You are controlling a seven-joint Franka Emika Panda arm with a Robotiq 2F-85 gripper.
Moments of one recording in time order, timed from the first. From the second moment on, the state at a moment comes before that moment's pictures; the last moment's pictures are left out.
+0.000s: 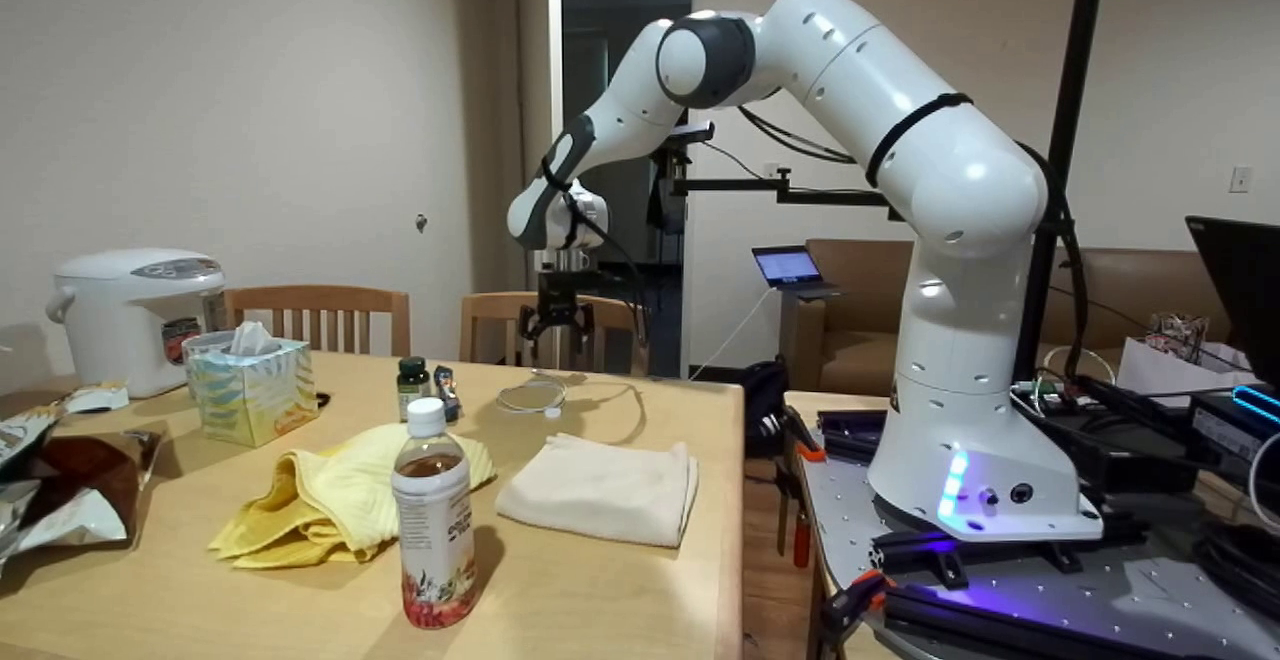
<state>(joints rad) -0.42 0.81 -0.22 -1.60 0.32 2.33 0.12</state>
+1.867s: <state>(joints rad) -0.44 0.84 -0.16 -1.54 0.19 2.22 -0.21</state>
